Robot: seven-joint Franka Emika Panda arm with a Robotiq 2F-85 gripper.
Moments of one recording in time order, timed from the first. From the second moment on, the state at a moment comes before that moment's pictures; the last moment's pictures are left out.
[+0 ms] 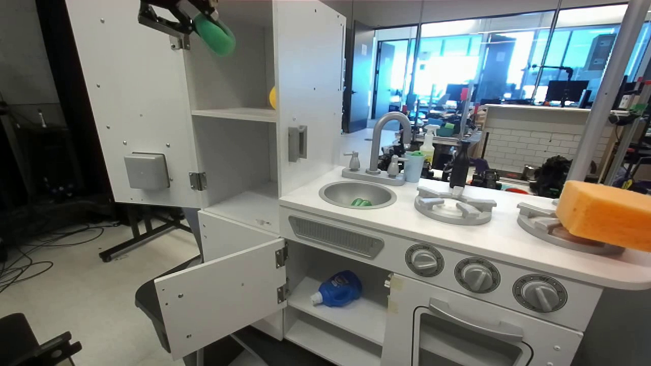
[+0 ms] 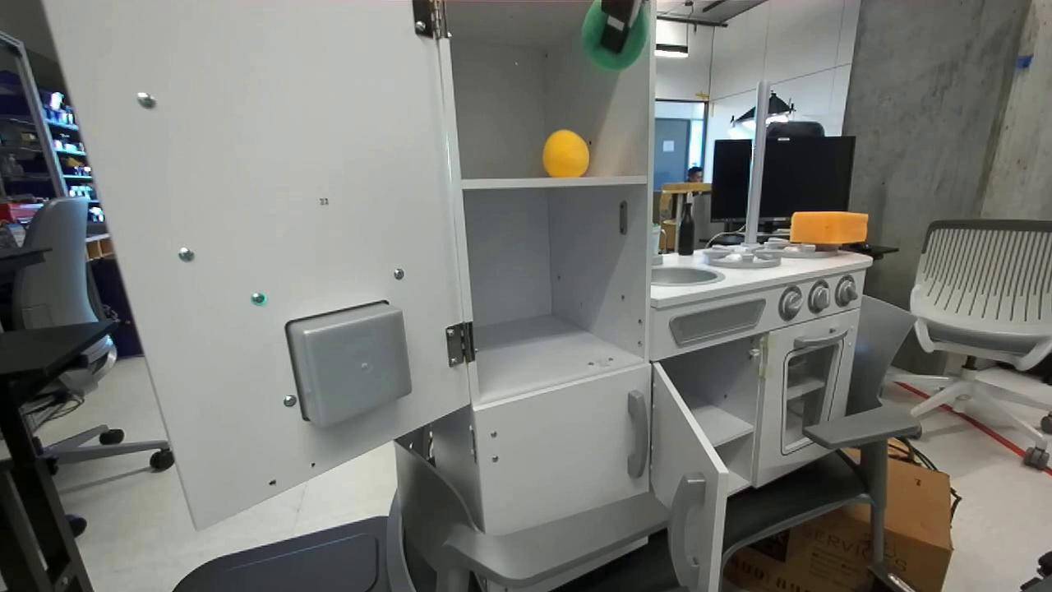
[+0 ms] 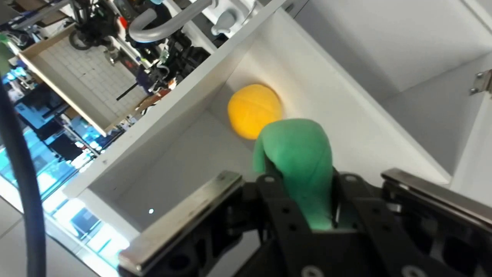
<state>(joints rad) -0.11 -0.10 0.37 -2.22 -0.99 2.88 0.29</state>
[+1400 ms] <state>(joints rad) 0.07 0.44 0.36 -1.77 -1.87 2.58 1.07</state>
